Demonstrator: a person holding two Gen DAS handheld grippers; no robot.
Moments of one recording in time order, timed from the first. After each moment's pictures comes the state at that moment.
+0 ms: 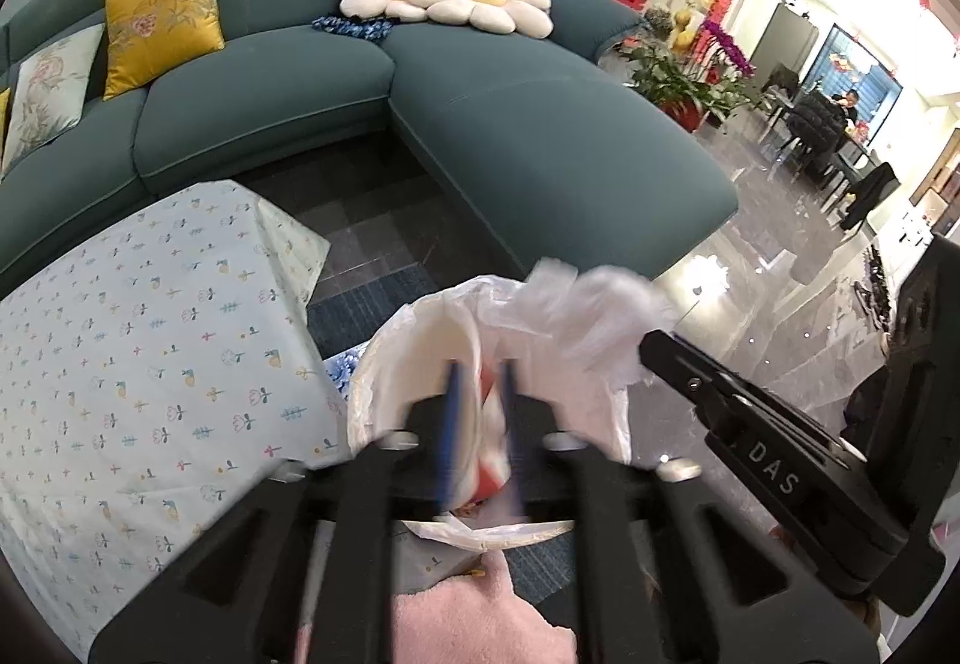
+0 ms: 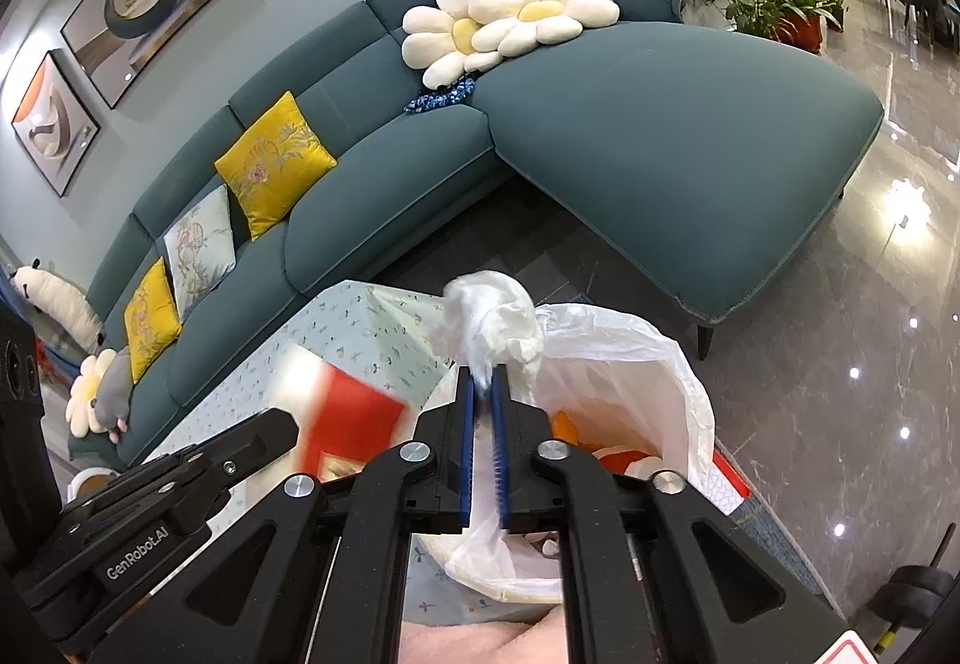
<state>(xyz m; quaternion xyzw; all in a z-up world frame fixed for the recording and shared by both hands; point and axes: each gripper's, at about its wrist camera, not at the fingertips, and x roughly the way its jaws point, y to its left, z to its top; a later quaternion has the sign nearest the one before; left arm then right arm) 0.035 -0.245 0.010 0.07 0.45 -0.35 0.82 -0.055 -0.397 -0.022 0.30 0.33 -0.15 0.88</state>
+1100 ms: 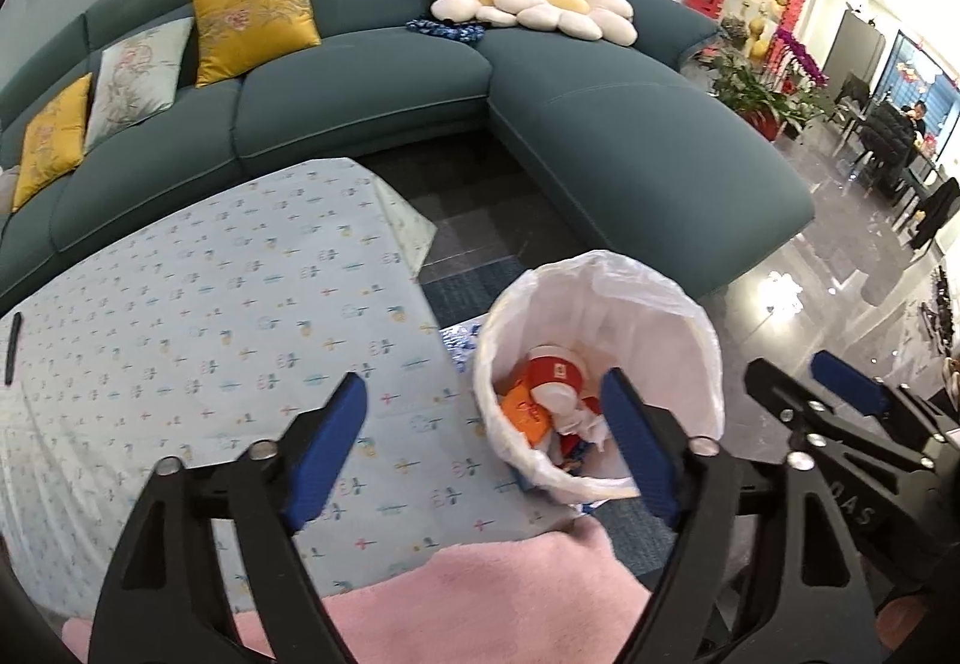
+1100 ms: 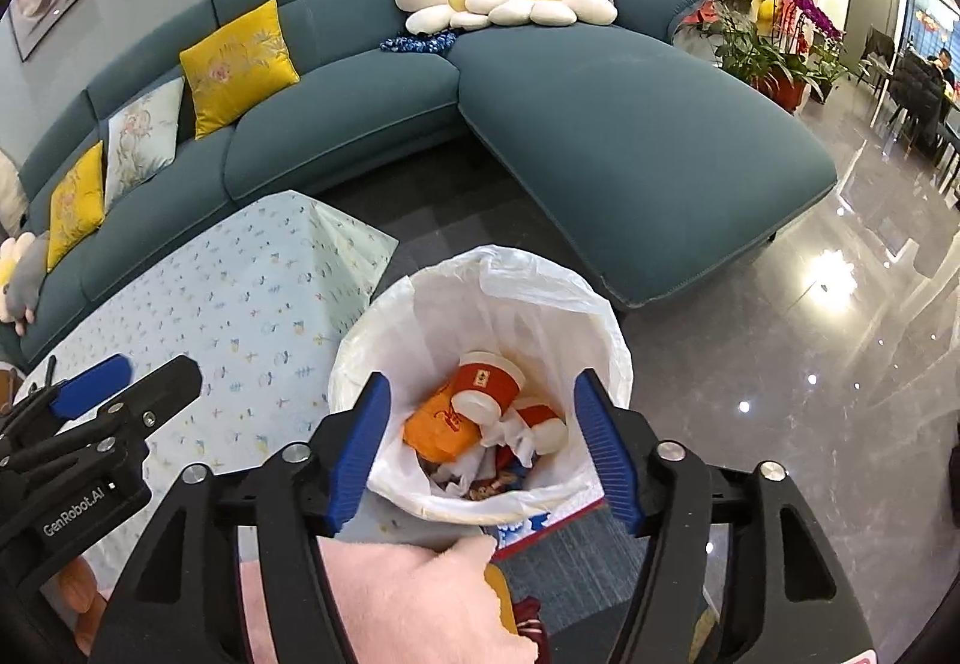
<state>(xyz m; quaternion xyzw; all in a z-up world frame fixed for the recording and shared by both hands) 0.019 -0.179 0.011 0.09 0.44 -0.26 0.86 -0.069 -0.347 -0.012 0.17 0.42 -0.21 0.87</state>
